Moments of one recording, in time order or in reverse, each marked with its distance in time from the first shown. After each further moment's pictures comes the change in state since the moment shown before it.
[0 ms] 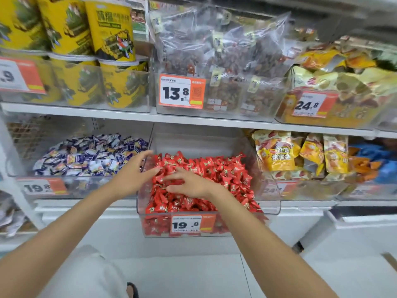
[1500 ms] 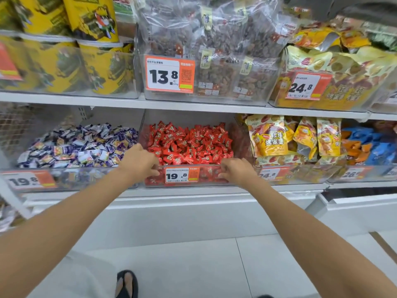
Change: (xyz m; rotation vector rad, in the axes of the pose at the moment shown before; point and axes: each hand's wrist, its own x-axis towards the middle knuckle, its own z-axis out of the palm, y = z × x) left_hand 0.050 -0.017 0.034 1.039 -0.136 0.308; right_hand -0.042 0.123 -0.050 -0.537 0.385 0.211
